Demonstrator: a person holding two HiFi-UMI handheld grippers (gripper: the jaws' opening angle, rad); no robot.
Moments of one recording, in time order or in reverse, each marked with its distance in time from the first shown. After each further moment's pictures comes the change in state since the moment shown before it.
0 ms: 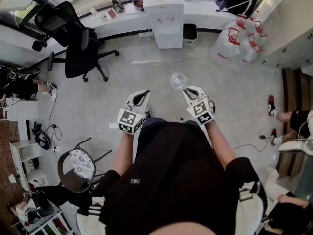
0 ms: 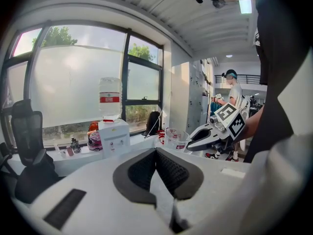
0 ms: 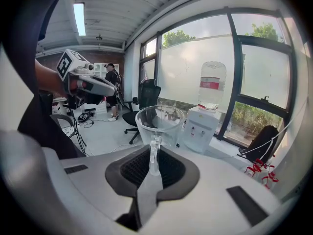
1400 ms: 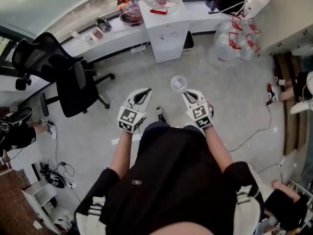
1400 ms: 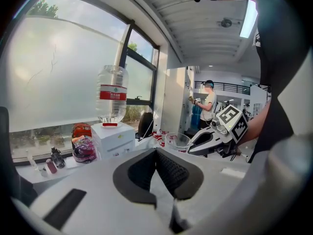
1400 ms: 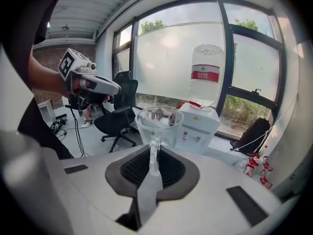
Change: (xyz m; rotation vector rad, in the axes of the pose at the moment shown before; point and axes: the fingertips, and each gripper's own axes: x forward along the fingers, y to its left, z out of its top) left arm 0.101 0.282 0.039 0.034 -0.005 -0.294; right arm 0.219 -0.058 0.125 0.167 0.103 -0.224
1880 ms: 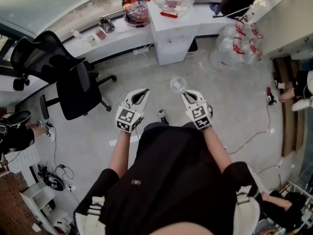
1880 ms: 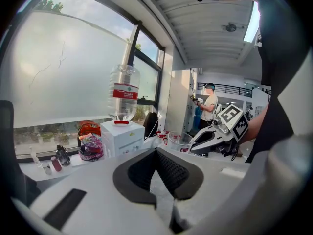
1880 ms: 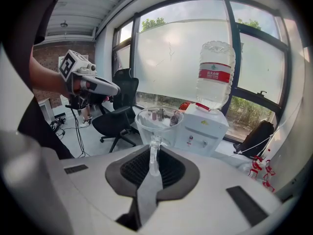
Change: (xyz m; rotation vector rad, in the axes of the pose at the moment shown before) left arm -0.027 0.076 -0.019 -0.028 -0.005 0.010; right arm 0.058 0.025 0.035 -0.012 0.016 -0.002
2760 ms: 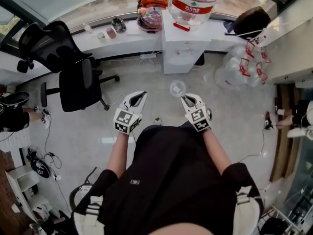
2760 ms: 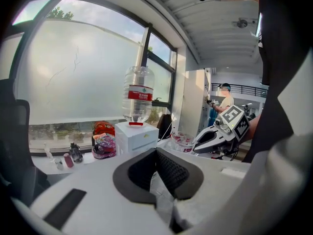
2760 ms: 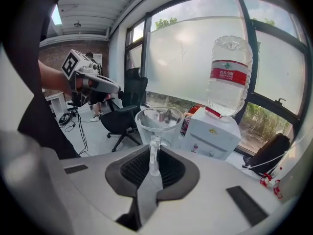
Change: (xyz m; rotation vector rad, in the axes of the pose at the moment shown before) left arm 0.013 0.035 0.001 -0.057 -0.024 0.164; right arm 0.041 -0.035 0.016 -0.108 -0.004 0.130
